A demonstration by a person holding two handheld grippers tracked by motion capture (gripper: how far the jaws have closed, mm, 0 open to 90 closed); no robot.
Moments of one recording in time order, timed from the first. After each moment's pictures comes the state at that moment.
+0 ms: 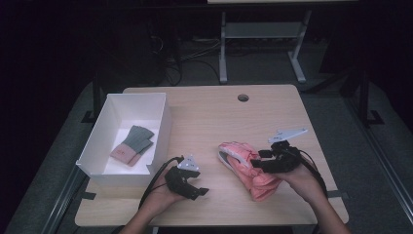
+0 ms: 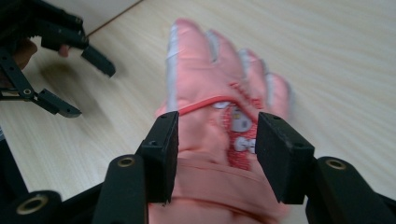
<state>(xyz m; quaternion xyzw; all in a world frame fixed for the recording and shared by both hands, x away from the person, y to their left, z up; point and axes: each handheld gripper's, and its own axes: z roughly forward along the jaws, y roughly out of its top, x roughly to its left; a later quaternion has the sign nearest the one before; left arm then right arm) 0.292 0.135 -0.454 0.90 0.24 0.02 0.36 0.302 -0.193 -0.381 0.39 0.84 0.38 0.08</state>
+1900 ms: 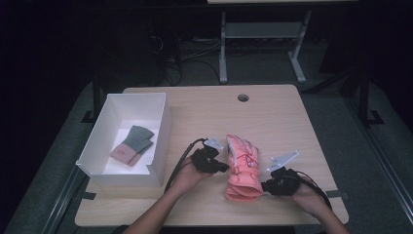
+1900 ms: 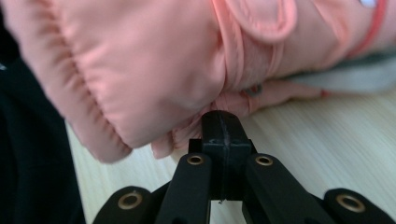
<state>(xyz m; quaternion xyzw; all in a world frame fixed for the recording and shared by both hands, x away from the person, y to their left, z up) 0.351 0.068 -0.447 0.90 0.23 -0.04 0.37 0.281 -0.203 -0.453 0.27 0.90 0.35 -0.02</state>
